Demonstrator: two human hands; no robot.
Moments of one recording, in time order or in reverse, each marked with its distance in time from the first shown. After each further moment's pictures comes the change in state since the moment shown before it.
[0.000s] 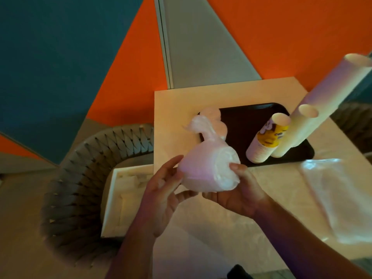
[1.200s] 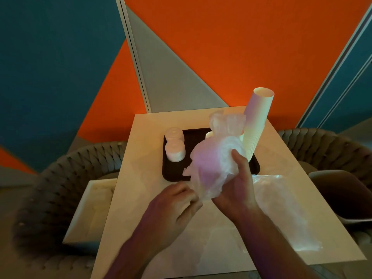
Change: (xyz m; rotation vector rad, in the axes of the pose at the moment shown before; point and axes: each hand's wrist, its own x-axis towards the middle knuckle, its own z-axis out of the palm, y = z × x) left_hand -0.050 -0.080 0.168 1.413 -0.181 0.710; right_hand -0.141 -0.103 -0.032 0.091 0.123 -0.339
